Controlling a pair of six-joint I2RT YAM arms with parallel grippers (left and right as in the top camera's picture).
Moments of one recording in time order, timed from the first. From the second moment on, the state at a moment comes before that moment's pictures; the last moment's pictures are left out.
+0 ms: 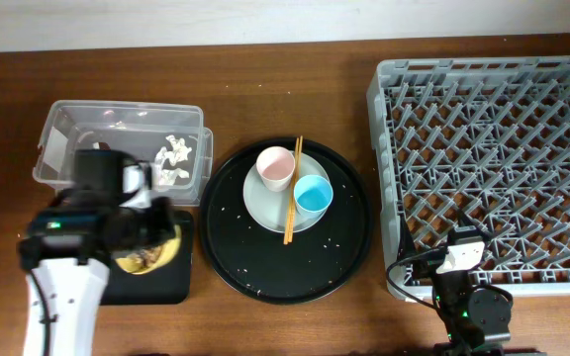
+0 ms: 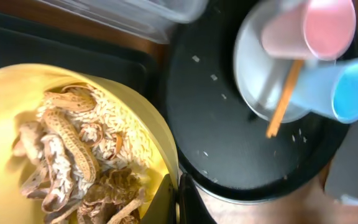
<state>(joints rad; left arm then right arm) 0.06 1.18 1.16 -1.20 0.24 -0.24 0.06 0.01 0.01 -0.07 -0.05 -0.02</state>
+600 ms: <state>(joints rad) 0.75 1.28 0.91 -1.02 1.00 0.18 0.06 0.01 0.01 -0.07 -0.05 -0.02</state>
